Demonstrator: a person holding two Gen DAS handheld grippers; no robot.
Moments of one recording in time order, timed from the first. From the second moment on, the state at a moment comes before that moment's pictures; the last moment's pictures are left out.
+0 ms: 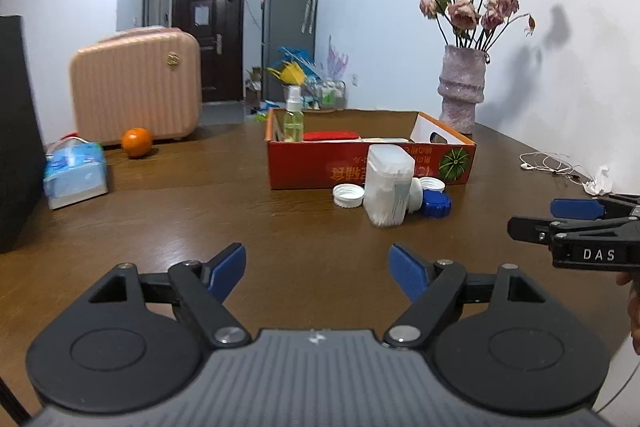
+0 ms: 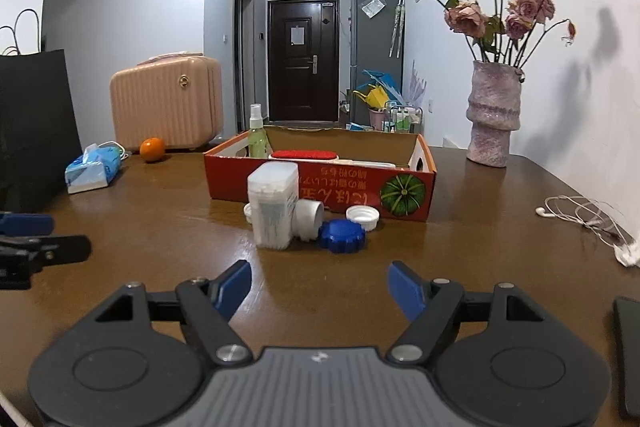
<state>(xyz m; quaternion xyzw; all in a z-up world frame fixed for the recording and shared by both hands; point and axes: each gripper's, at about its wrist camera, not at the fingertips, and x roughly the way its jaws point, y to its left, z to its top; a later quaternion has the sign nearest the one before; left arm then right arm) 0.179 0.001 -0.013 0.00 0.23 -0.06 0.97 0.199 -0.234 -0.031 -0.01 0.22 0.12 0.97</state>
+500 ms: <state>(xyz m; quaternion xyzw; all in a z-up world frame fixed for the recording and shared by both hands) 0.334 -0.072 -0.032 0.06 0.26 -0.14 0.95 0.367 -0.255 -0.046 0.04 0.28 0.11 0.95</state>
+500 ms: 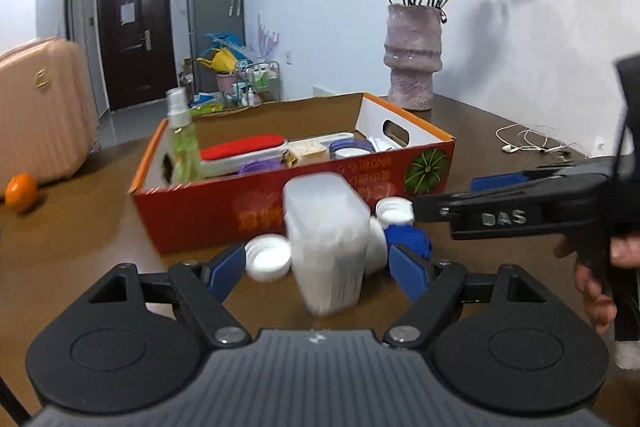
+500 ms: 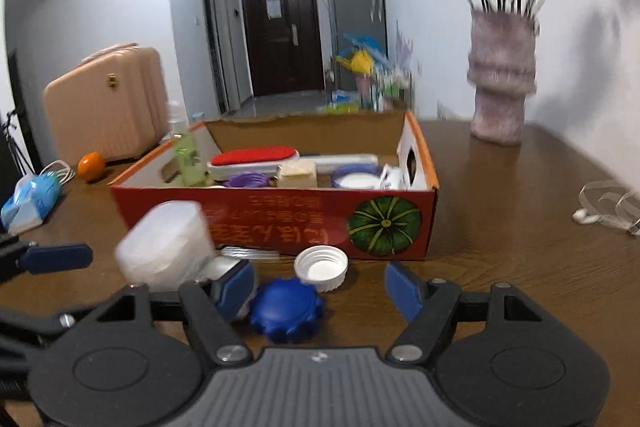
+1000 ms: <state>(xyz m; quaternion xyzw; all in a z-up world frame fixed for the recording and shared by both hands) 0.354 -0.073 -0.030 0.03 0.25 -0.14 0.96 0.424 -0.253 -0.065 0.06 0.30 0.12 0.95</state>
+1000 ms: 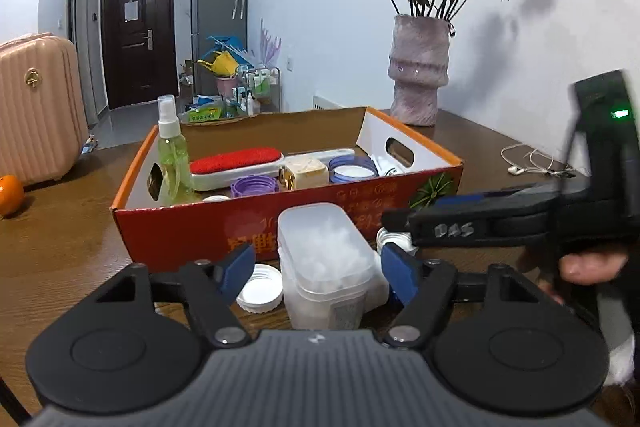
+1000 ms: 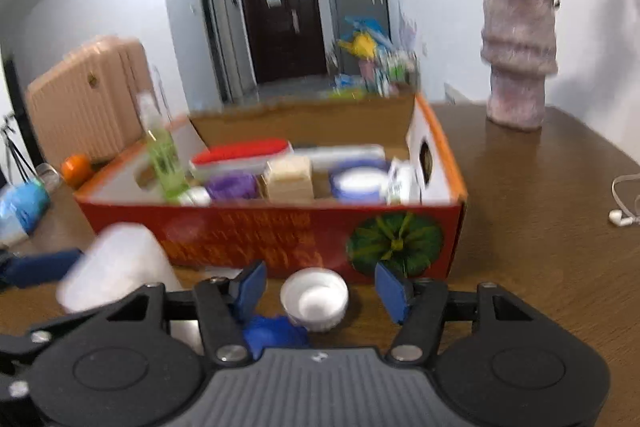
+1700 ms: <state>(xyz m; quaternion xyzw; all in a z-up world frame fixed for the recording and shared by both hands) 0.301 -0.072 -0.031 0.04 0.27 -0.09 0.96 0.389 -0.235 -0.075 0.00 0.31 0.15 0.94</state>
